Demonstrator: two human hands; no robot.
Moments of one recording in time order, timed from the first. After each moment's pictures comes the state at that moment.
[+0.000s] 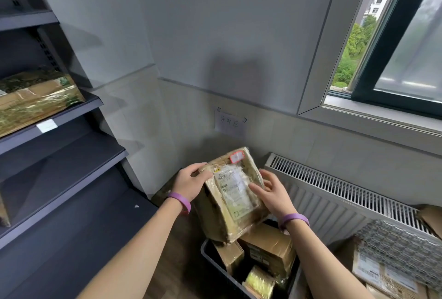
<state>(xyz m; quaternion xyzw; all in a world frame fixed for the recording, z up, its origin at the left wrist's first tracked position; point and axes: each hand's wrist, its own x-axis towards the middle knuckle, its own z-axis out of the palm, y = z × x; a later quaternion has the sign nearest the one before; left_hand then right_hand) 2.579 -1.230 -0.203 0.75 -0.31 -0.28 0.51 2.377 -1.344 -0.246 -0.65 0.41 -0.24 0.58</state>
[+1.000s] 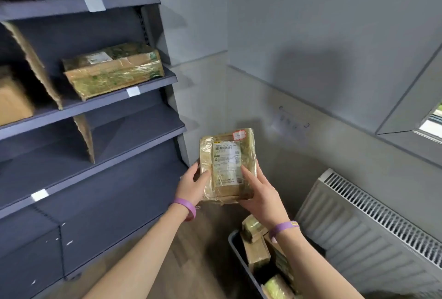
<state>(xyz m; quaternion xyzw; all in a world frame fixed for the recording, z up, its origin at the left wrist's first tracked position) 2.606 -1.123 -0.212 0.79 -0.16 -0.20 0.55 2.477 -1.276 -0.244 -0.90 0.11 -0.25 0.33</state>
